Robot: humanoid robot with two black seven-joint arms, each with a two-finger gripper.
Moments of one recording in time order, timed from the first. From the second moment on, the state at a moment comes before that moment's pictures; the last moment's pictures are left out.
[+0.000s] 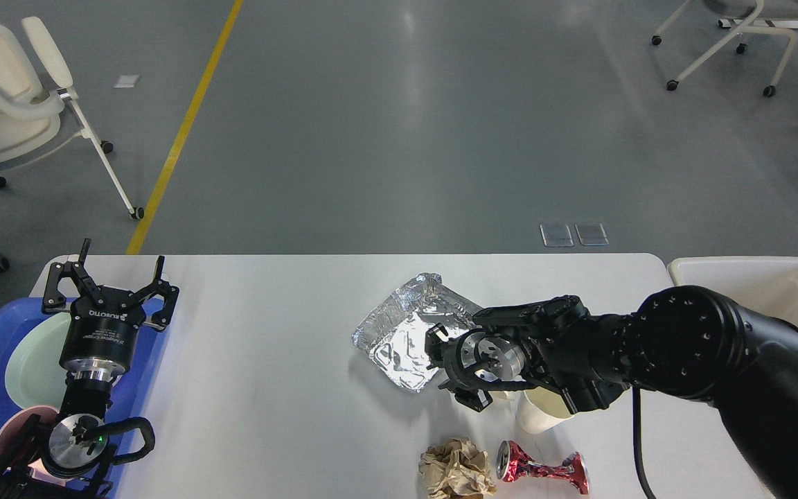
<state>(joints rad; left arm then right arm) -0.20 0.12 -1.52 -0.87 0.21 -0.55 -0.24 1.22 0.19 -0.90 0.71 0.75 0.01 -0.26</state>
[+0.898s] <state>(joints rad) -0.20 0.12 -1.52 -0.87 0.21 -0.55 -0.24 1.51 0.16 -0.84 0.96 0.82 -0.01 -0.26</state>
